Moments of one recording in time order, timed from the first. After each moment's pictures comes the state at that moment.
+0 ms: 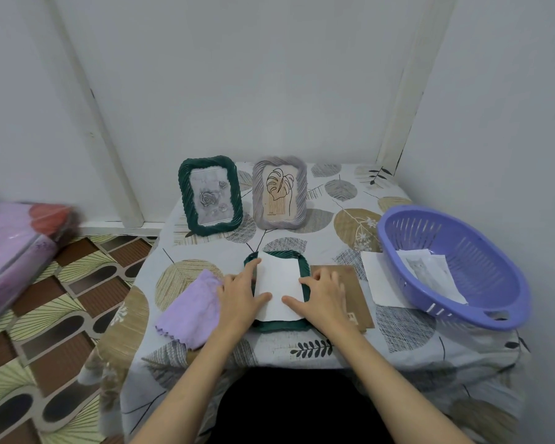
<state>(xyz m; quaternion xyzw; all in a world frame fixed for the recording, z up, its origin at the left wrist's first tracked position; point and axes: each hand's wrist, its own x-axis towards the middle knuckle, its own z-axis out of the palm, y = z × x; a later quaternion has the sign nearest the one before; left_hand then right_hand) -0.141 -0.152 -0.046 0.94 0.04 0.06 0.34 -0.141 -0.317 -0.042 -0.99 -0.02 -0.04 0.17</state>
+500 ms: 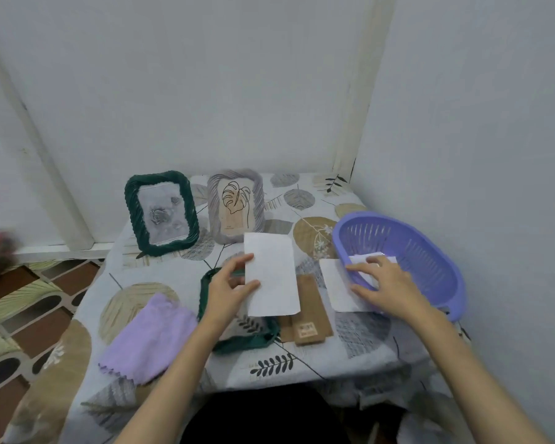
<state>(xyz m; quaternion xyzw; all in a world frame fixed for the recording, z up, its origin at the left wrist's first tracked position) -0.127 -0.194 -0.009 0.74 -0.07 0.05 0.66 -0.162 -0.477 0.033 -0.99 0.01 0.00 0.15</state>
